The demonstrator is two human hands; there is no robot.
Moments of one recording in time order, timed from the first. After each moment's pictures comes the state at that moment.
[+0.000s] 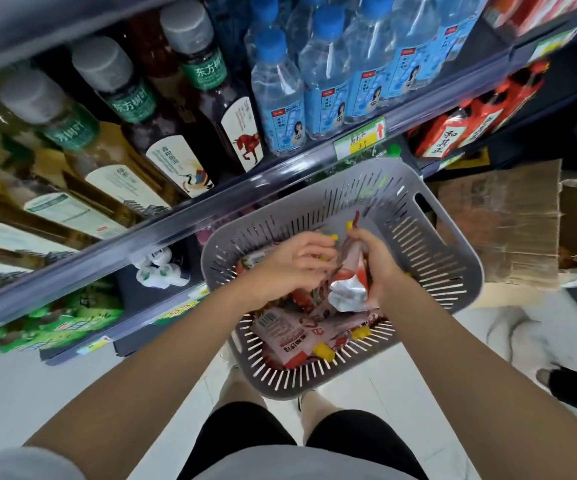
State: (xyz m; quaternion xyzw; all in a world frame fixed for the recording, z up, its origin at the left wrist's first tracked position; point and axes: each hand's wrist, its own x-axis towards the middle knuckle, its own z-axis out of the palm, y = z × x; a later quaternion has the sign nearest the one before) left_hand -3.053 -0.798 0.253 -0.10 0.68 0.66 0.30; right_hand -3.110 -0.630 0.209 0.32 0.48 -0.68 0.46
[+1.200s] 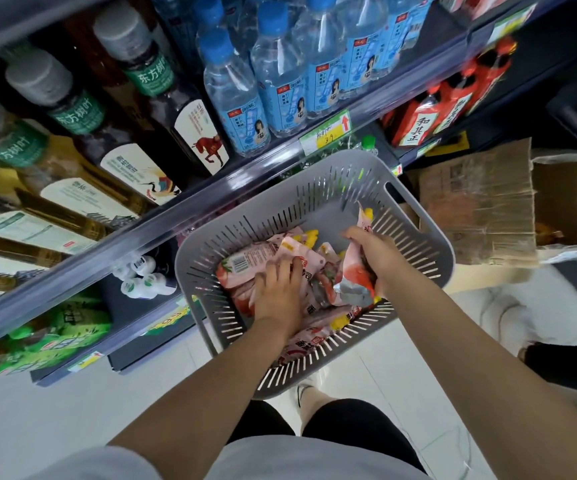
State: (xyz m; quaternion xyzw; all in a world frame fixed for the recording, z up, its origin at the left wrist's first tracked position) left_hand -3.025 -0.746 0.151 -0.02 0.98 -0.01 0.19; right_hand -3.117 -0.599 0.207 0.34 0.63 -0.62 0.32
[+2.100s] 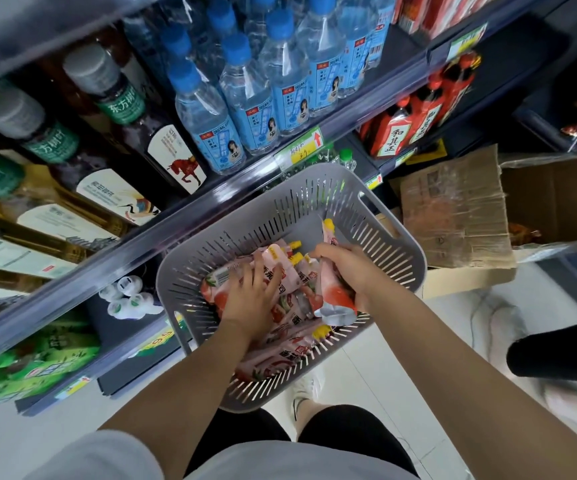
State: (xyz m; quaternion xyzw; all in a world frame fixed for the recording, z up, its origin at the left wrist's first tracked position) left_hand -3.038 -0.773 0.153 0.08 0.96 -0.15 0.24; right_hand -3.107 -0.596 0.220 0.28 0.62 -0.63 0.38
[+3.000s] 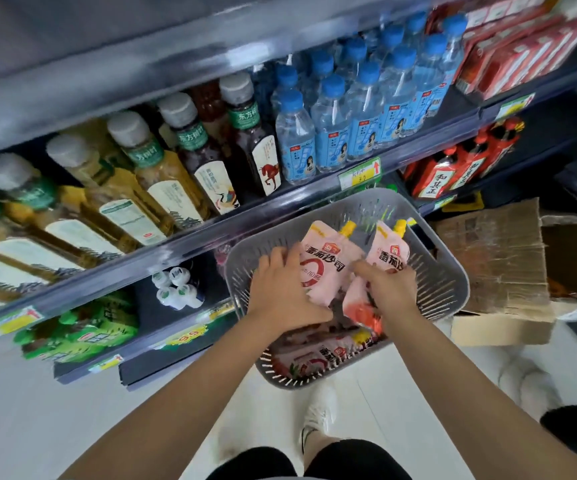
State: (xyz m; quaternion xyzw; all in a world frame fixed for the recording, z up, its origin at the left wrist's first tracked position) left_hand -3.011 -0.786 0.265 -0.11 0.97 0.19 0.09; right_hand -3.082 -0.620 0.181 0.32 0.76 -0.55 0.17
